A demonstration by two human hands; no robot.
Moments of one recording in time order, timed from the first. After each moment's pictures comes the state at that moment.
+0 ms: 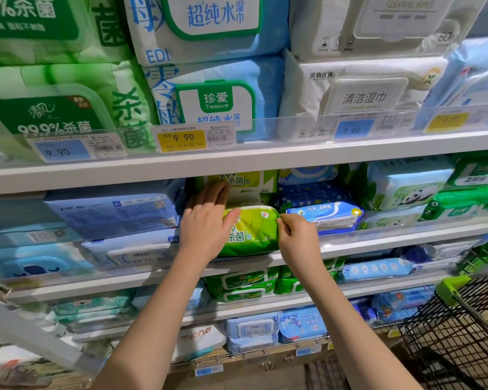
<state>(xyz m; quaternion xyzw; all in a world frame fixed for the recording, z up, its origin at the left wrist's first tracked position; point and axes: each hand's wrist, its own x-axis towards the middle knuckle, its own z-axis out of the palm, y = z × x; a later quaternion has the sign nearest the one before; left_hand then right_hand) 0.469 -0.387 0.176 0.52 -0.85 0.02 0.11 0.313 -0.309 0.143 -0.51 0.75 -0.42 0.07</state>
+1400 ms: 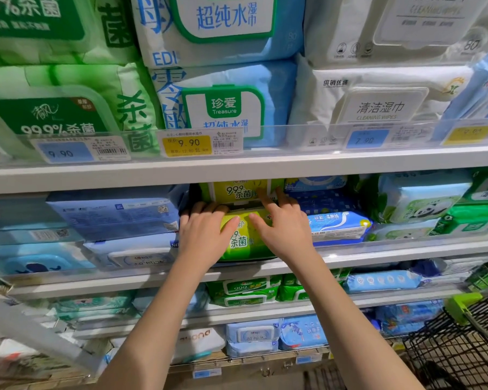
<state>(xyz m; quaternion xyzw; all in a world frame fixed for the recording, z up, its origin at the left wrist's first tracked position) 0.474 -0.390 0.171 0.54 -0.83 -0.02 0.15 0.324 -0.340 0.180 -0.58 0.79 -0.20 0.04</state>
